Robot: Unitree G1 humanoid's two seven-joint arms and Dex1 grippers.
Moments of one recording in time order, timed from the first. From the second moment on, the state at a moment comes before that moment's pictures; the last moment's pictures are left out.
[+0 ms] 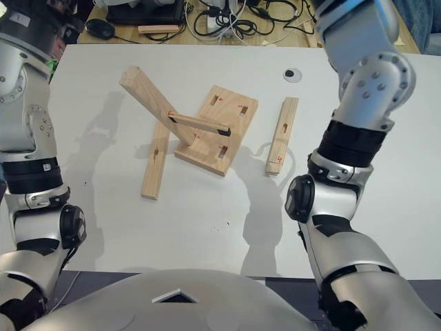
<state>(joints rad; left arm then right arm) -0.64 0.43 0.13 0.01 -0.17 0.09 -0.44 -0.91 -0.21 -0.35 -0.02 0.99 0.74 0.40</state>
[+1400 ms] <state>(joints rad) -0.58 0.40 -0.05 -0.13 -0.18 -0.06 -0.65 -0.92 -0.13 -0.31 -0.04 1.19 0.77 0.26</state>
